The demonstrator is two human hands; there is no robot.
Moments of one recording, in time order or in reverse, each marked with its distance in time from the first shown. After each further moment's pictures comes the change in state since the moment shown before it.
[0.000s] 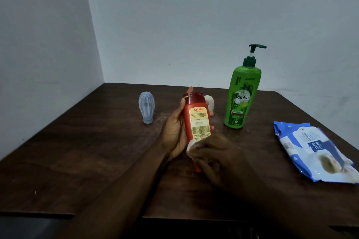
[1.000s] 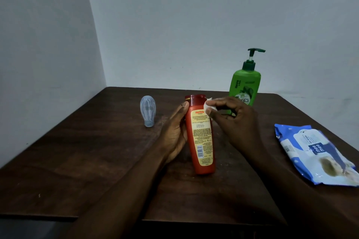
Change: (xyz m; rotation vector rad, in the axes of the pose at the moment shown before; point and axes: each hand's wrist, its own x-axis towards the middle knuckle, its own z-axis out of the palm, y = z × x) left_hand -0.004 0.007 0.000 0.204 0.123 0.173; right_hand 0.058 0.038 -0.020 0.356 0.379 0.456
